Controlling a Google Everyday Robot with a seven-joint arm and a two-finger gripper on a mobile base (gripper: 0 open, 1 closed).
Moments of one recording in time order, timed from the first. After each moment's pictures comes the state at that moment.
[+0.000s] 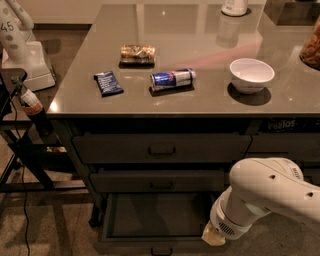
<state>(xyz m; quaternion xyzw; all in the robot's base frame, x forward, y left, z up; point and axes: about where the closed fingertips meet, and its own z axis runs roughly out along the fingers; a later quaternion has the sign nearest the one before) 0.324 -0.135 0.620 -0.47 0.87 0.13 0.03</state>
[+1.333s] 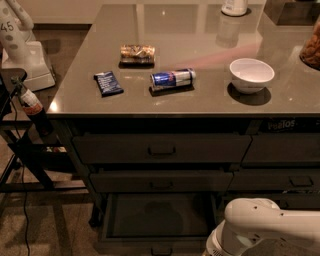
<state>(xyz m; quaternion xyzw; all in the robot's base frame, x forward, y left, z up) 0.287 -0.137 0.484 -0.41 0.89 0.19 -0.01</state>
